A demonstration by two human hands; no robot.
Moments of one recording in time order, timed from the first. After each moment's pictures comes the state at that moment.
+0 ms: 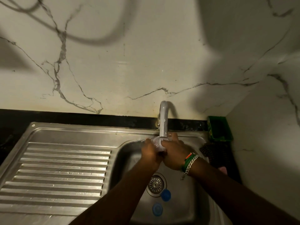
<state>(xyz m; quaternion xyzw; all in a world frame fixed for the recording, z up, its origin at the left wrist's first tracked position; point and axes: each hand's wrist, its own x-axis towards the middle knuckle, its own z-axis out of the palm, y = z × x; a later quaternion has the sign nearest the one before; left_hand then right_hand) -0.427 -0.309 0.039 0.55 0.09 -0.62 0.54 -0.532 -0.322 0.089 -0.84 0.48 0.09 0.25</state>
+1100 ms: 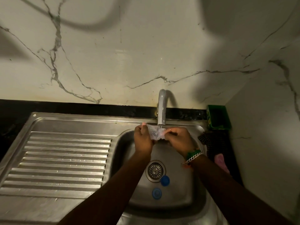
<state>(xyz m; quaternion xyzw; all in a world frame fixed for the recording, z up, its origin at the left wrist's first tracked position) -0.421 -0.288 0.033 0.64 -0.10 -0.49 0.59 -0.545 -0.320 0.071 -0.60 0.56 -0.21 0.52</state>
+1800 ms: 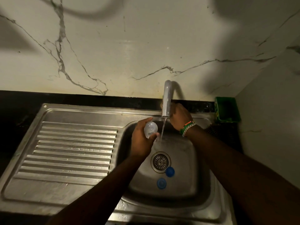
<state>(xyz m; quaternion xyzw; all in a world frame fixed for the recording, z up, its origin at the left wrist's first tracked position) -0.386 -0.250 -0.013 0.69 -0.46 -0.28 0.48 -0.522 -0.404 0.005 -0.83 0.50 -0.10 0.21</state>
